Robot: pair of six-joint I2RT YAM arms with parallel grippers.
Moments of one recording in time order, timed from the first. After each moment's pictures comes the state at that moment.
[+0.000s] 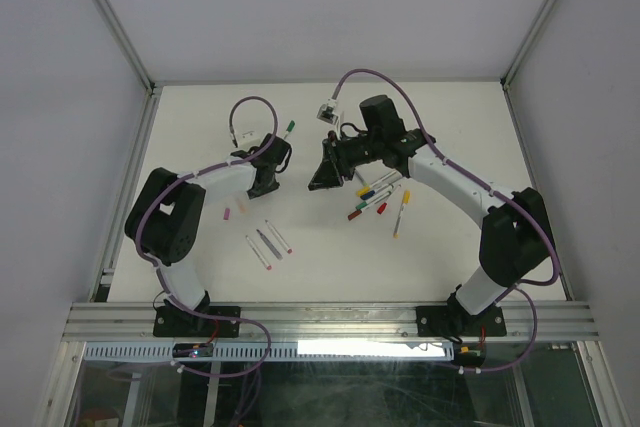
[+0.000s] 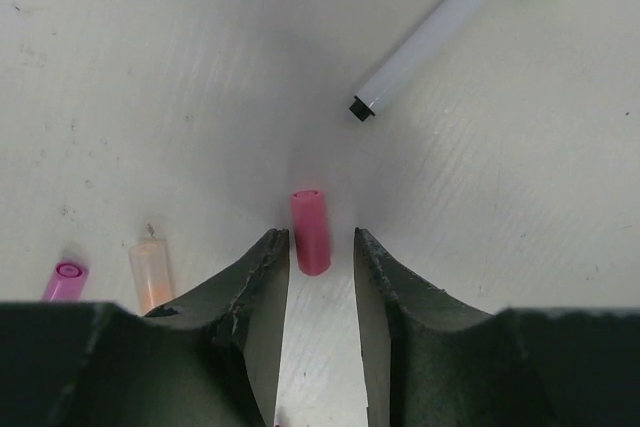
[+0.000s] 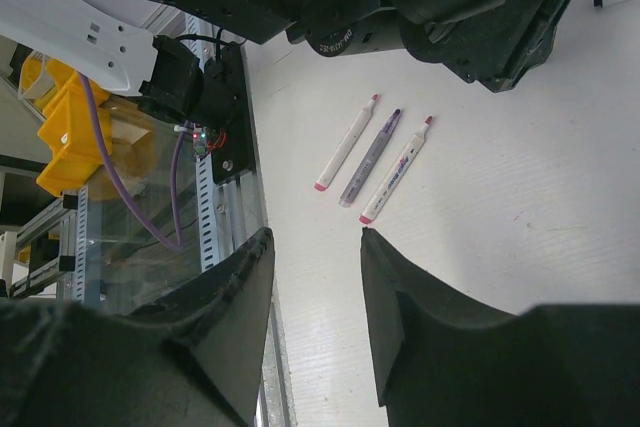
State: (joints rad) left arm -0.50 1.78 1.07 -0.46 -0.50 -0.84; right arm 0.60 1.62 1.29 -0.34 -0.95 0.09
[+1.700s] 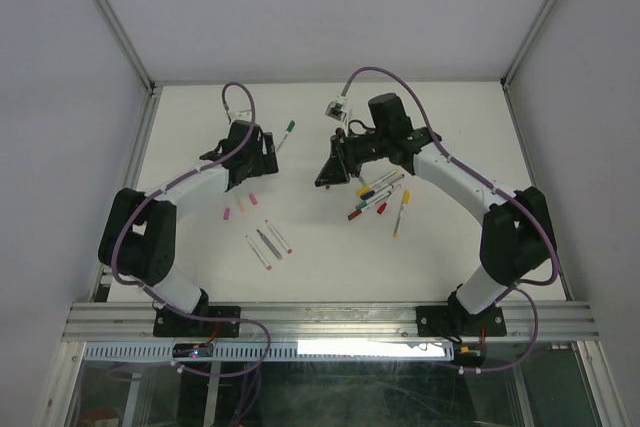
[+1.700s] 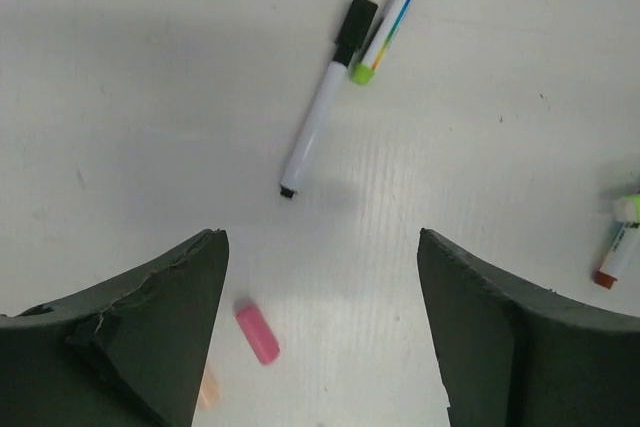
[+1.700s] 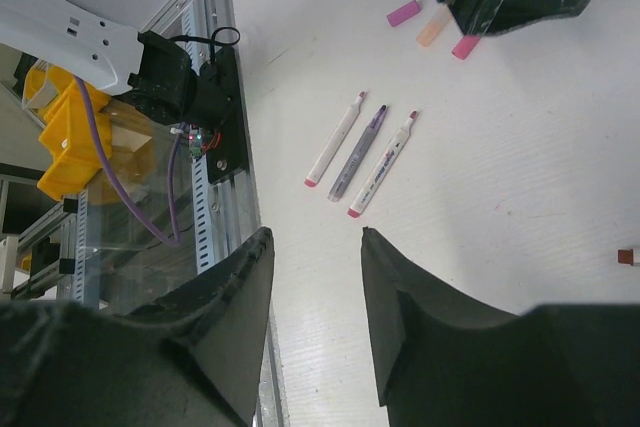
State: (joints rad) left arm -0.39 1.58 0.97 -0.19 -0.25 -0.45; right arm 0.55 1.62 1.28 -0.34 -0.99 0.08
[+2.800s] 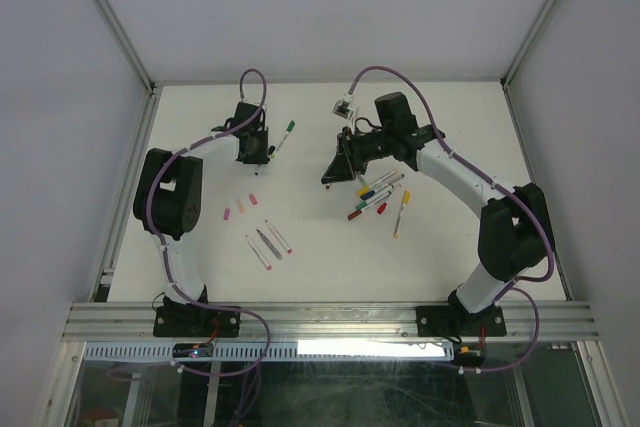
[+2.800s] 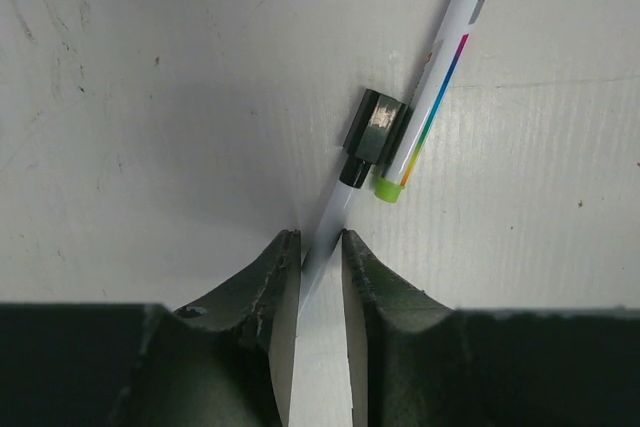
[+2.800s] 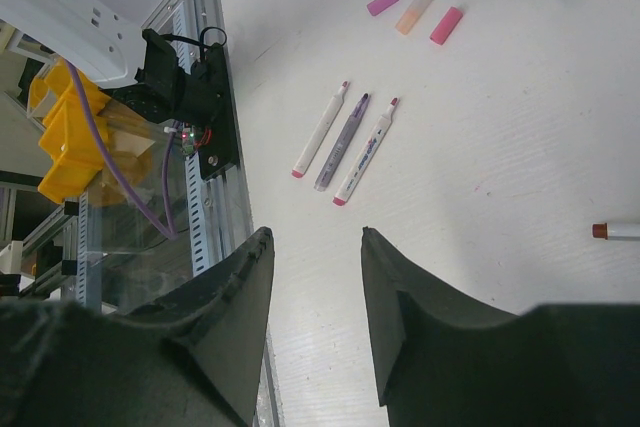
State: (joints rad) left arm -0.28 1.96 1.30 -0.28 -0.05 -0.23; right arm 0.49 1.64 1.28 -0.37 -1.01 0.04
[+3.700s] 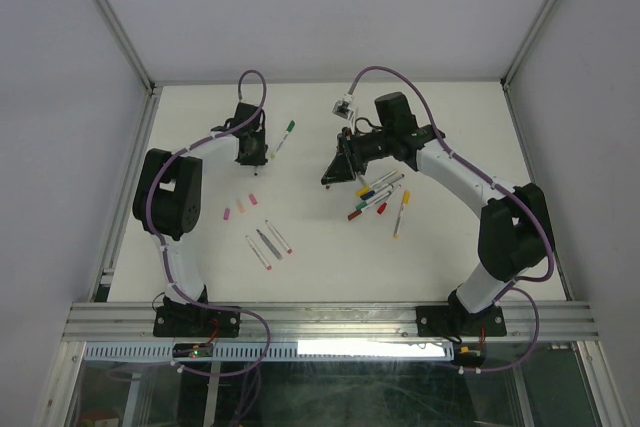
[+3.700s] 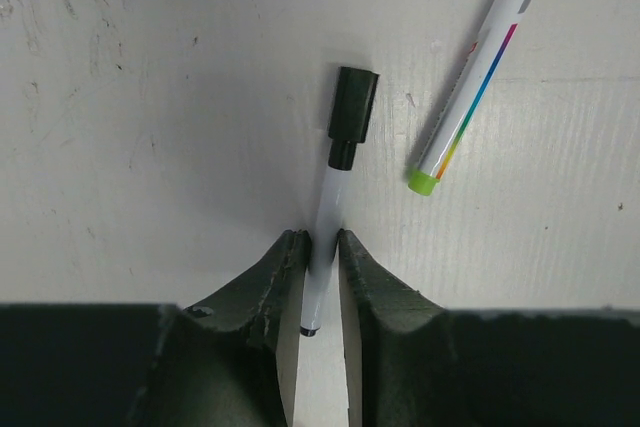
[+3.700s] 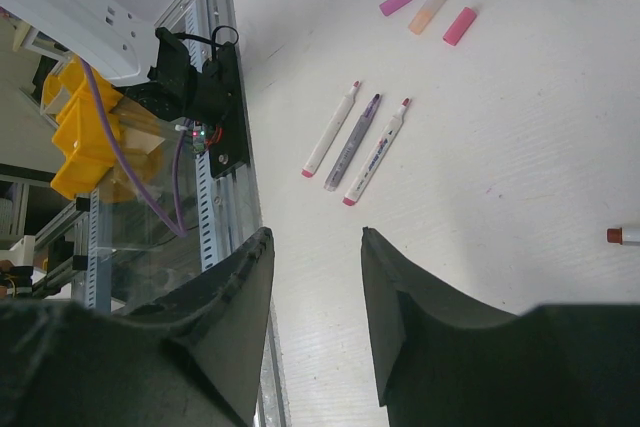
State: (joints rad) left arm -0.28 1.96 1.30 -0.31 -0.10 -0.24; right arm 0.49 1.64 1.28 -0.37 -1.03 0.05
